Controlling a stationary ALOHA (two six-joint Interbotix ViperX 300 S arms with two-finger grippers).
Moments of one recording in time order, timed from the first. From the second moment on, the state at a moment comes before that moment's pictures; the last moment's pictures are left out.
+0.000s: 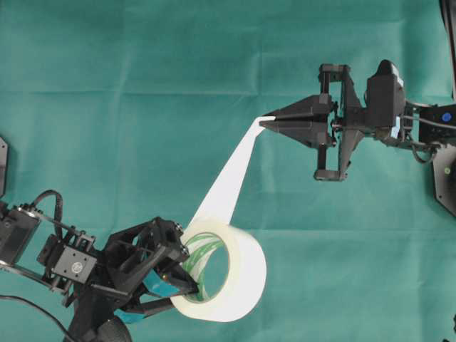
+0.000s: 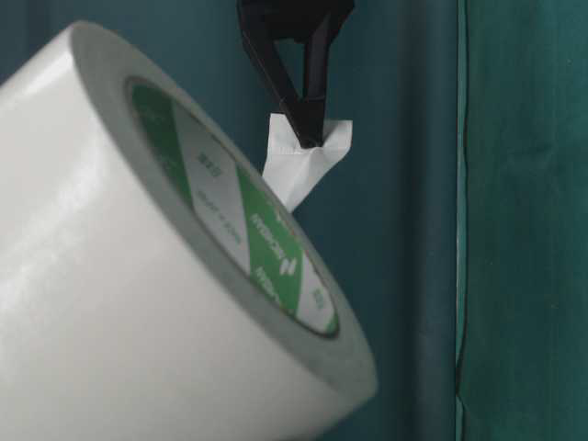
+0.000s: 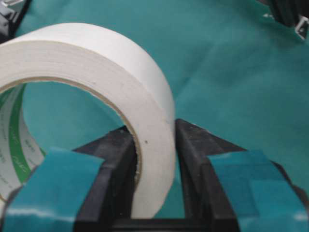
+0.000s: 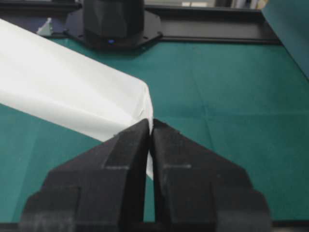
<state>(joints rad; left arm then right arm) -0.44 -0.17 0.39 -0.01 0.42 0.69 -0.11 -0.25 1.00 0.06 -0.65 0.05</state>
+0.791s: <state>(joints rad) -0.44 -0.17 0.41 -0.01 0.40 0.67 -0.11 -0.25 1.00 0.04 -0.63 0.05</state>
